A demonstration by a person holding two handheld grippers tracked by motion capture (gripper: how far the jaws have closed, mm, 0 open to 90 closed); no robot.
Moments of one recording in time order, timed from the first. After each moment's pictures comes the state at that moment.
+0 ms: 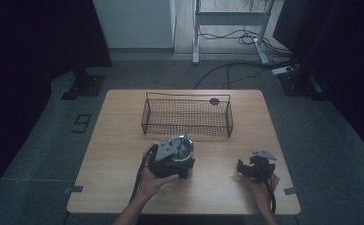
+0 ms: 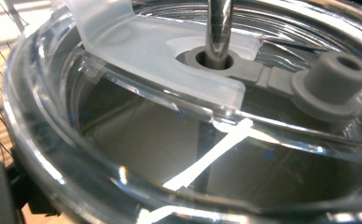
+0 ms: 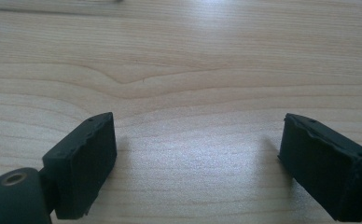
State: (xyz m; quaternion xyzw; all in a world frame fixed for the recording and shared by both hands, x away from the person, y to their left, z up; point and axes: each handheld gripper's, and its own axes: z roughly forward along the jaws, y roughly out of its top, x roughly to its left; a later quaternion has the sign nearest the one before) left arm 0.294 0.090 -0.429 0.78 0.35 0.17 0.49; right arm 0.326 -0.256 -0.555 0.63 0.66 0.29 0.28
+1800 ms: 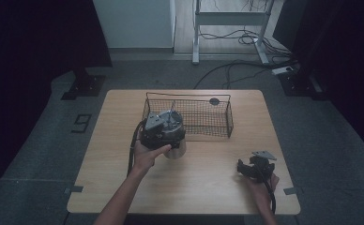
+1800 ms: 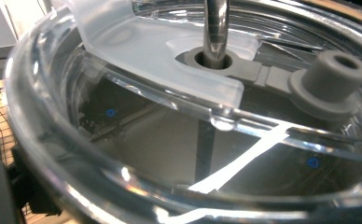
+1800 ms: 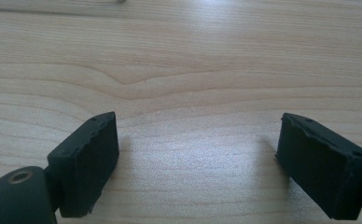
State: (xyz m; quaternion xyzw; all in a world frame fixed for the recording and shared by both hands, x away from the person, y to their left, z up) left arm 0.359 0.109 -0.399 0.75 0.40 0.19 0.49; right arm 0.326 -0.256 -0.555 0.63 0.66 0.29 0.28
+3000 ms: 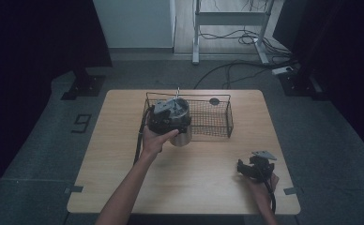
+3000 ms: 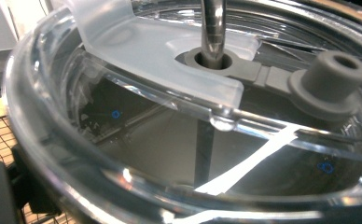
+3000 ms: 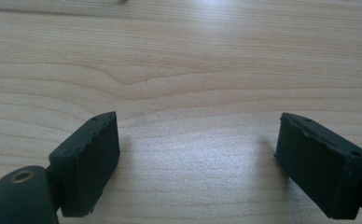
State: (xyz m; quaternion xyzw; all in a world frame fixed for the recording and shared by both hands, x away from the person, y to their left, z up) left arm 0.403 0.089 -0.389 0.74 0.41 0.19 0.49; right arm 0.326 -0.256 -0.555 0.63 0.66 0.29 0.28
